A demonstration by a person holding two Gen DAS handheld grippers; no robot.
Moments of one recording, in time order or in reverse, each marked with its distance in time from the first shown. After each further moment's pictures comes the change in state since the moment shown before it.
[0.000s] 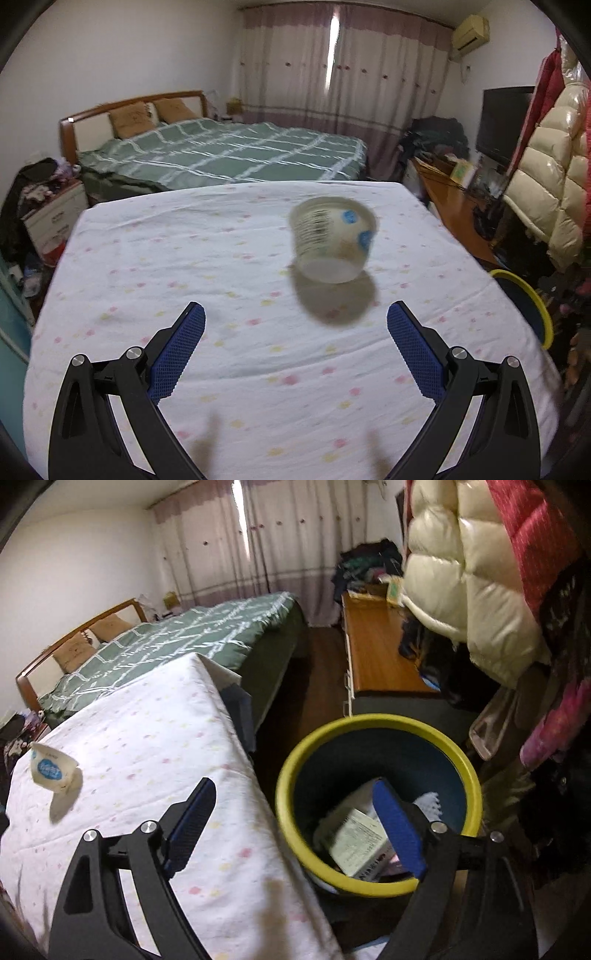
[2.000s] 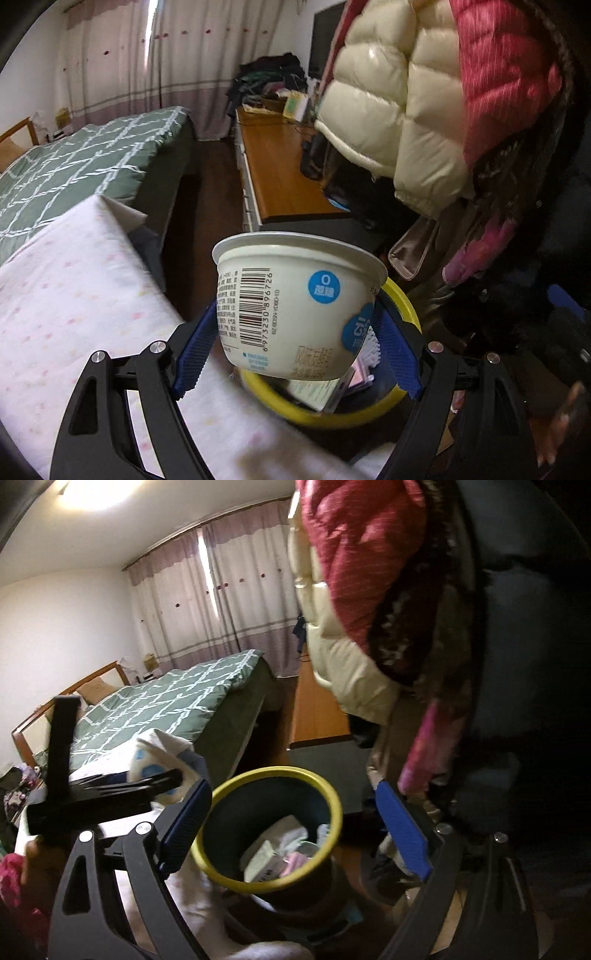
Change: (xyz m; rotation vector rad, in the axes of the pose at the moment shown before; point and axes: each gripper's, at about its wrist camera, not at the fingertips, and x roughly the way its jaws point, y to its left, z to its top) left arm 0.092 -0.367 0.036 0.368 0.186 -0.467; right arm -0.109 -0.161 -0.001 0.136 -0.202 -0.049
